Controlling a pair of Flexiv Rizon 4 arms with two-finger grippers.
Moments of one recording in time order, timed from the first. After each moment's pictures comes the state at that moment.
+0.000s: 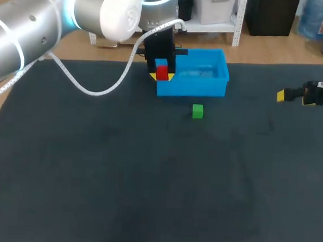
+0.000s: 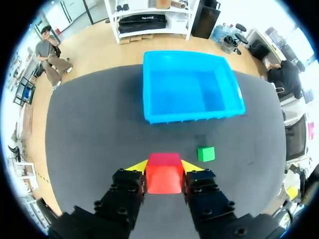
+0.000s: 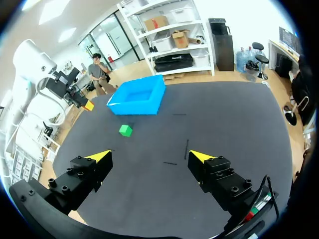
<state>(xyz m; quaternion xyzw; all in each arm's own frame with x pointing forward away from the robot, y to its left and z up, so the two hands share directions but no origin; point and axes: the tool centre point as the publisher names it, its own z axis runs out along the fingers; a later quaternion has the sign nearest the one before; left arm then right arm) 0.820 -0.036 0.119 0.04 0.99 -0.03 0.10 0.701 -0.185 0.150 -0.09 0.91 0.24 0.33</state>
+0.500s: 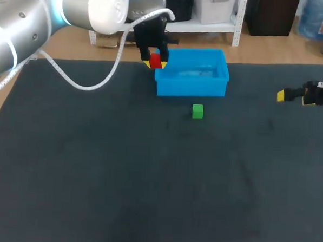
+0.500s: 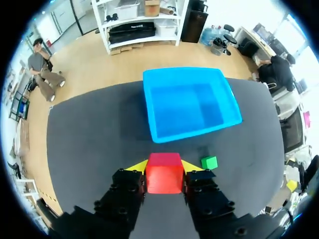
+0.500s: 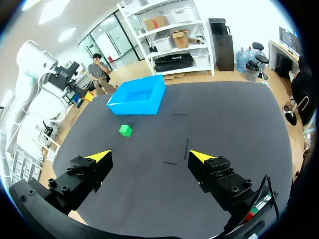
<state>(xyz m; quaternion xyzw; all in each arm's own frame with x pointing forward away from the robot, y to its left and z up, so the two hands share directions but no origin) 0.854 -0.017 0.133 0.09 0.99 -0.05 0.13 0.701 -0.185 0.150 -0.09 0.91 0.24 0.33</state>
